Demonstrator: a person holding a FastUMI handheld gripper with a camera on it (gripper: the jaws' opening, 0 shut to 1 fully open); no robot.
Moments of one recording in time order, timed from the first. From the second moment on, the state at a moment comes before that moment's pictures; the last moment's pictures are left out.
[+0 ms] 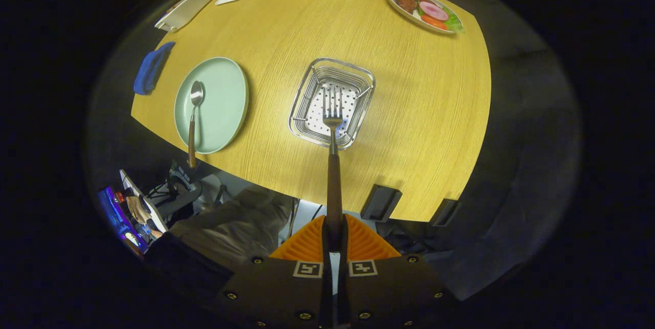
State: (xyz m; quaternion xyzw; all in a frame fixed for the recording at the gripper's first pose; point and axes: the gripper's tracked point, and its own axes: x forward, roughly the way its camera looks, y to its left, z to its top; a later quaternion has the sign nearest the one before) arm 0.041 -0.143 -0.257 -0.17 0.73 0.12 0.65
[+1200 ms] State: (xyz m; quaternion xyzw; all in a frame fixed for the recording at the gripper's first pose) arm 0.007 -0.013 -0.203 -0.09 0.63 0.20 0.75
